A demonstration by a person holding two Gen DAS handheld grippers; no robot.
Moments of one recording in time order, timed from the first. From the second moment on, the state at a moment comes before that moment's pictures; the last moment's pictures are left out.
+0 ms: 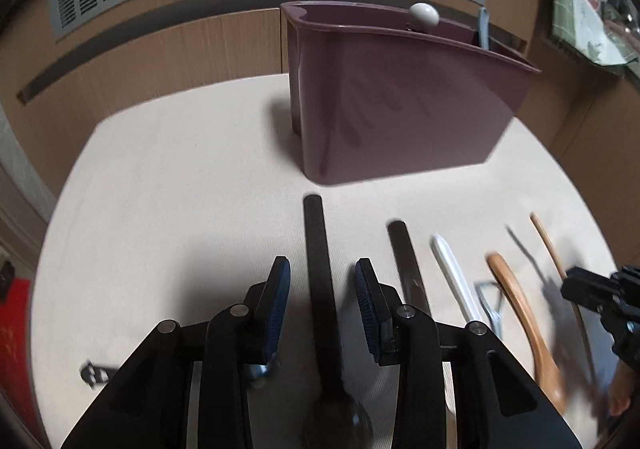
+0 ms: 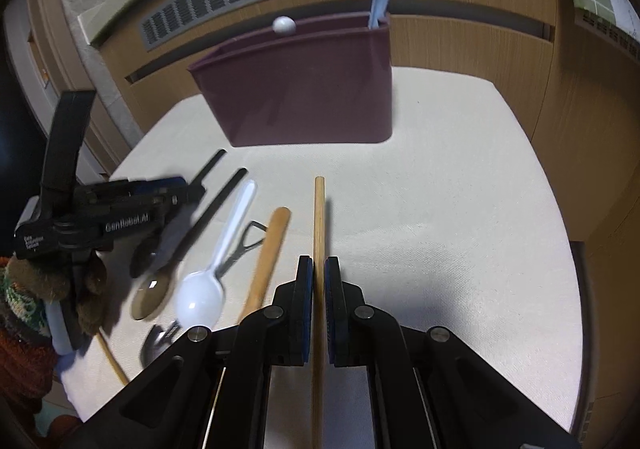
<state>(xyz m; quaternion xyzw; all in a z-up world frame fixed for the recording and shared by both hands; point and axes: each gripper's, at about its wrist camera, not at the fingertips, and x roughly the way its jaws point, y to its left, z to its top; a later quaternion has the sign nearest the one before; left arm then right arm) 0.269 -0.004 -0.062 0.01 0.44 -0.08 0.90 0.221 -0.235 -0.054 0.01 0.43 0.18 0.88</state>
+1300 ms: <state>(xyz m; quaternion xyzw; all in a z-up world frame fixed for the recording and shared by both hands) 0.227 0.022 0.168 -0.19 0.03 -0.14 0.97 0.242 -0.244 0.170 0.05 0.08 0.16 0.98</state>
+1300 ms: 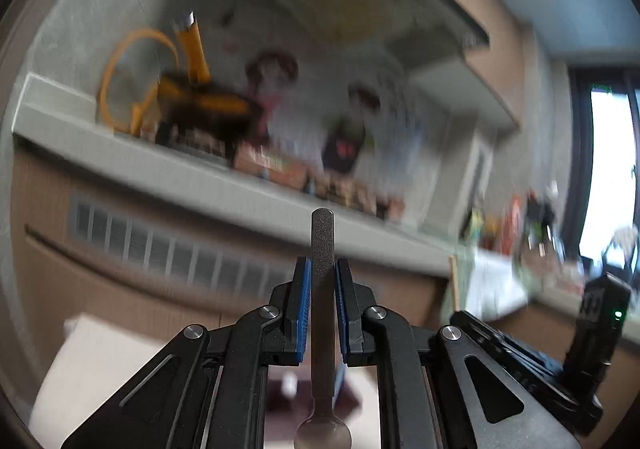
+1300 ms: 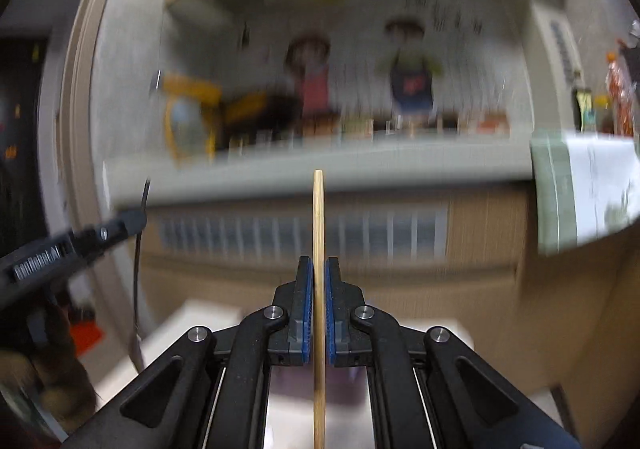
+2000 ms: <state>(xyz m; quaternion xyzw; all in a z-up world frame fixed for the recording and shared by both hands) 0.353 0.002 0.069 -0.18 0.08 -0.08 0.98 0.369 -0.226 0.094 0.08 0.08 0.10 0.99</state>
